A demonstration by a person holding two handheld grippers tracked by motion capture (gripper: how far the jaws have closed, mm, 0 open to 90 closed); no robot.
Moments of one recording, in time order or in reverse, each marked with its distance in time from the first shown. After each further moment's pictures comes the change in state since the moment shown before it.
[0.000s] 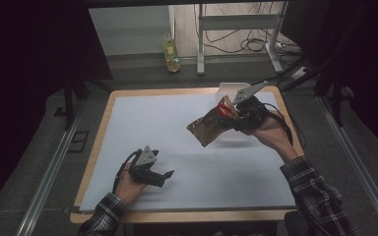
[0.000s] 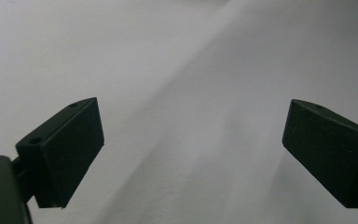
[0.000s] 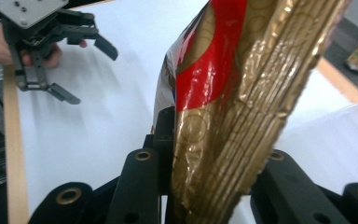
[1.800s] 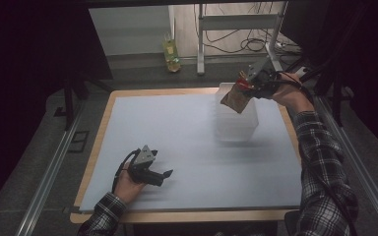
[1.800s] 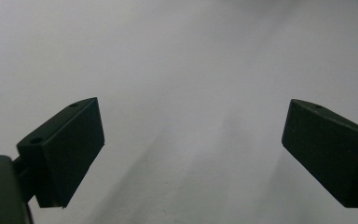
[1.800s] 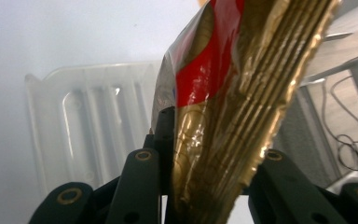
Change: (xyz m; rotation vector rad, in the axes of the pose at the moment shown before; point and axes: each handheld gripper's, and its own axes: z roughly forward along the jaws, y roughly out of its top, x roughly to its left) left arm 0.004 -0.003 -0.001 0.001 -0.012 -0.035; right arm -0.128 0.001 -0.005 0.247 -0.204 -0.337
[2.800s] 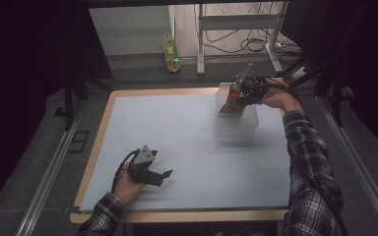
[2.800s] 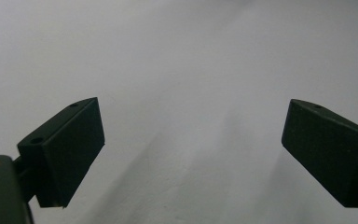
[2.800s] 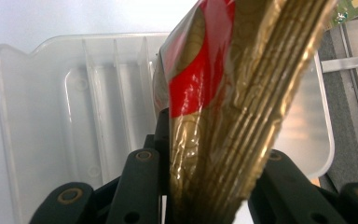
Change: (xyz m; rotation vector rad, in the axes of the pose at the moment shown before) left arm 0.001 -0.001 0.000 0.007 -0.002 -0.008; right arm -0.002 0.002 0.055 0.128 0.138 -0.034
